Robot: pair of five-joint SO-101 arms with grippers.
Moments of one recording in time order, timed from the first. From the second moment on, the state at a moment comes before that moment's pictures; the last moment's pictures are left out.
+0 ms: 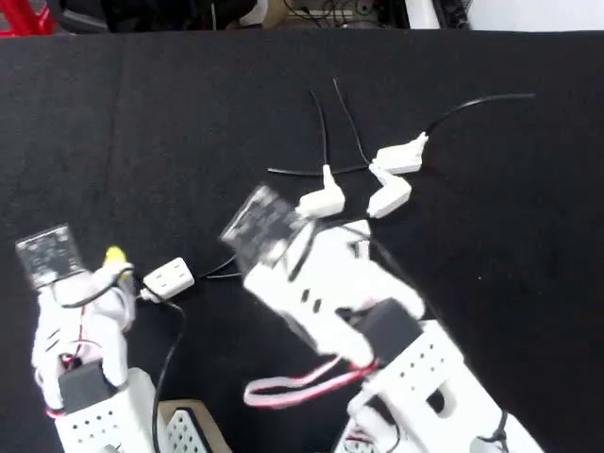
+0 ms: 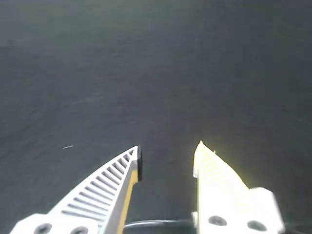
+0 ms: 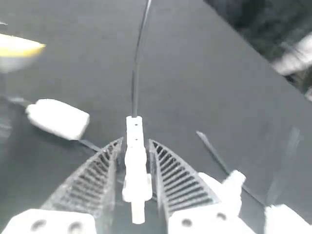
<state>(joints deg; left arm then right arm) -28.3 -104.2 88.2 58.3 -1.5 -42.2 -58.4 53.2 48.5 18.0</state>
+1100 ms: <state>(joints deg) 1.8 -104.4 68.2 62.7 16.7 -52.5 -50.7 55.6 44.0 17.5</state>
